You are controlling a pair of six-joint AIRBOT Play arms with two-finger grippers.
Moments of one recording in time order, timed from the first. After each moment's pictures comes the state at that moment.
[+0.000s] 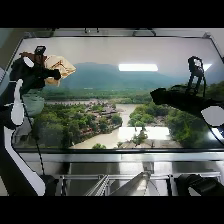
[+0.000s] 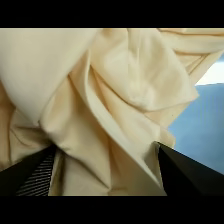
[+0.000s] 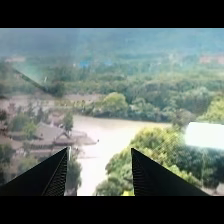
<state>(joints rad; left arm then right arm) 0.16 -2.18 2.03 1.33 -0.93 -1.18 0.29 -0.87 0.77 -1.28 0.60 1.69</state>
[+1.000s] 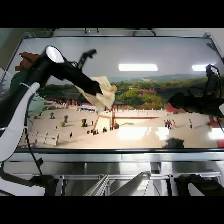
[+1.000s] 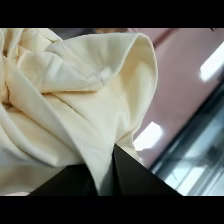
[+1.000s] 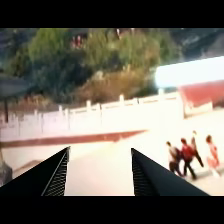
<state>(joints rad) -0.30 -1.69 1.57 0.90 -1.38 -1.10 0.01 -0.88 0.77 -1.27 0.88 1.67</state>
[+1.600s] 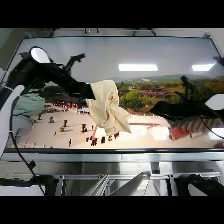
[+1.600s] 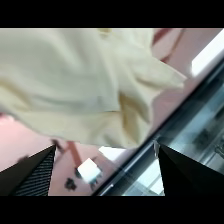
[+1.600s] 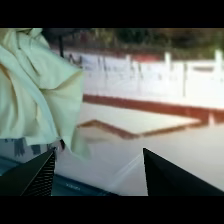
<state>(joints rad) -0.14 -1.61 1.51 0.96 -1.48 -1.21 0.08 -1.06 0.77 -0.90 1.00 1.46</state>
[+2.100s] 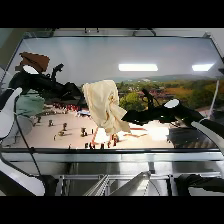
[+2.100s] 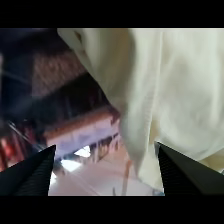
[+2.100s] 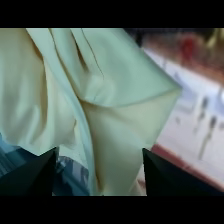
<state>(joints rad) 0.08 -1.91 1.55 0.78 -1.37 -1.12 0.28 -1.51 0.78 -0.36 0.88 0.95</state>
